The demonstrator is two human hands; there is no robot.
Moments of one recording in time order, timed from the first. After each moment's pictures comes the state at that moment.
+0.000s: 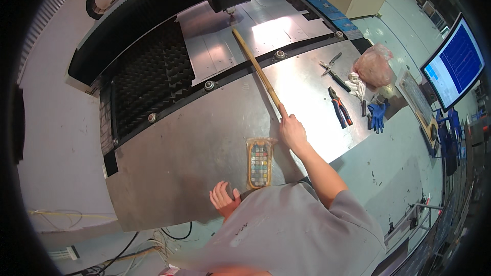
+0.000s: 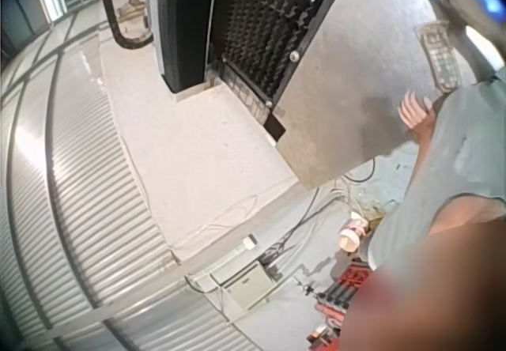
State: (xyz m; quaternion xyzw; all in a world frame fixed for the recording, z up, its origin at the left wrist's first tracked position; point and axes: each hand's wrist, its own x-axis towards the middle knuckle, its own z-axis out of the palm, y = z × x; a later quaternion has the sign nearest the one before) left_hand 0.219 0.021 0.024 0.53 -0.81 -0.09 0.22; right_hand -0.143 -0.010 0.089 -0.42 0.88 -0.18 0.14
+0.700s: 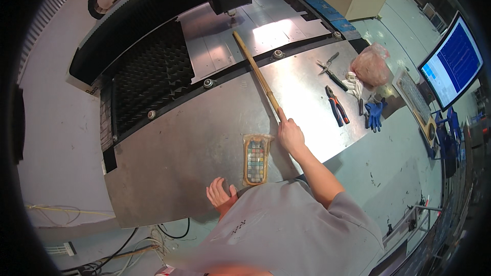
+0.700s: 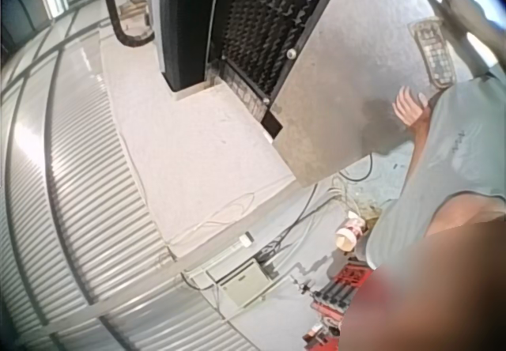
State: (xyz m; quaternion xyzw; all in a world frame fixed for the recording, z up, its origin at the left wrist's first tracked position) left_hand 0.222 0.020 0.019 0.54 -0.81 -0.12 0.21; right_hand -0.133 0.013 0.081 -0.42 0.87 -0.20 0.13
